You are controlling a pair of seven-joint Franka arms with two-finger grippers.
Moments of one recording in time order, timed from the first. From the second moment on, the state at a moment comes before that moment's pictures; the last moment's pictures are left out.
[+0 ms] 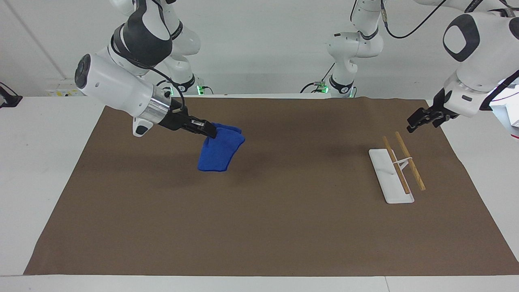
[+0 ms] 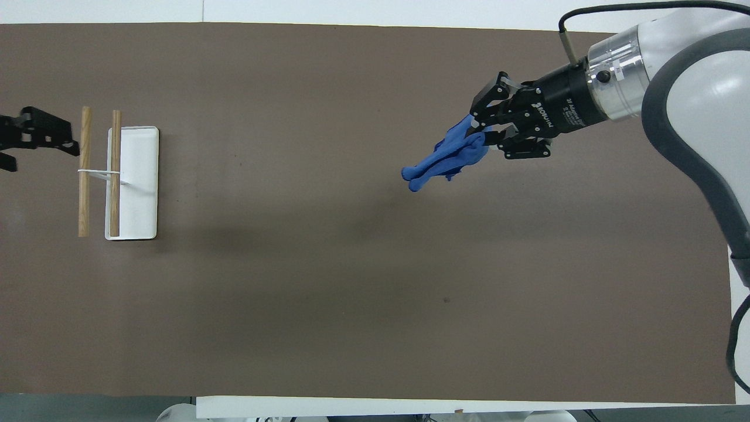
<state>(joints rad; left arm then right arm) -0.23 0.05 0.13 -1.62 -0.06 1.59 -0.34 -0.03 0.21 0.21 -1.56 0.76 1.72 0.65</state>
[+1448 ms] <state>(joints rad) -0.68 0.06 0.12 -1.64 -0.19 1.90 -1.60 0.18 0.21 0.21 -1.58 0.92 1.93 1.03</state>
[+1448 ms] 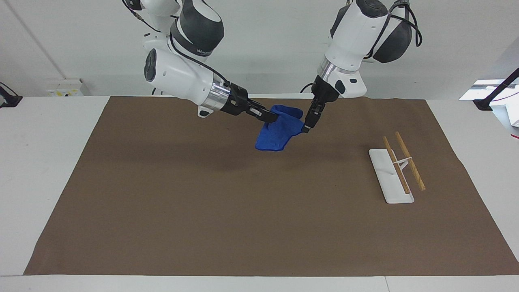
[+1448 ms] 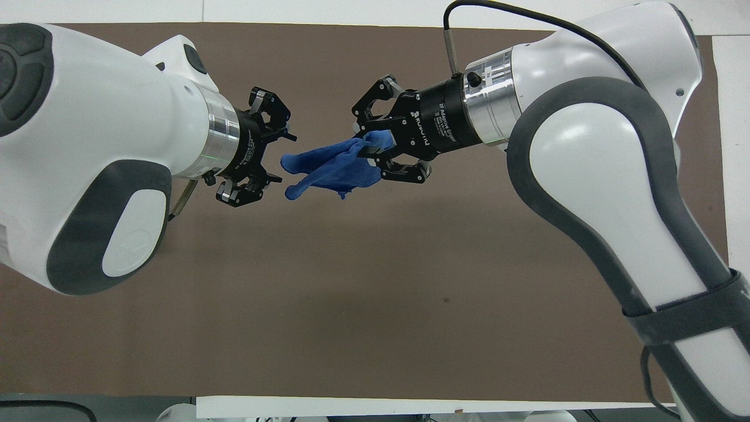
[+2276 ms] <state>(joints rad) -0.70 0.07 0.13 -1.65 -0.19 1.91 -1.58 0.18 0.21 0.21 -1.58 0.92 1.93 1.03</state>
